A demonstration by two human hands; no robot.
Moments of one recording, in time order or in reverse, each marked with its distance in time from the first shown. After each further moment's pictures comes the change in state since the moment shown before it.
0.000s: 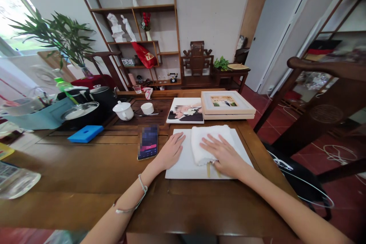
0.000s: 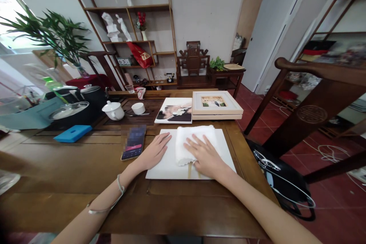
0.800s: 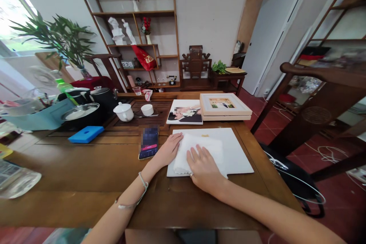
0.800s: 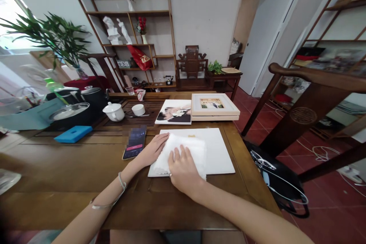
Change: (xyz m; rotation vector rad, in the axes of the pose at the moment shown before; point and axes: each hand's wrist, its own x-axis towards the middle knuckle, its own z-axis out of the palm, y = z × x) left_hand 0.000 -0.010 -0.003 -0.082 0.049 -0.006; right_hand 0.017 -0.081 0.022 -0.236 0.049 0.035
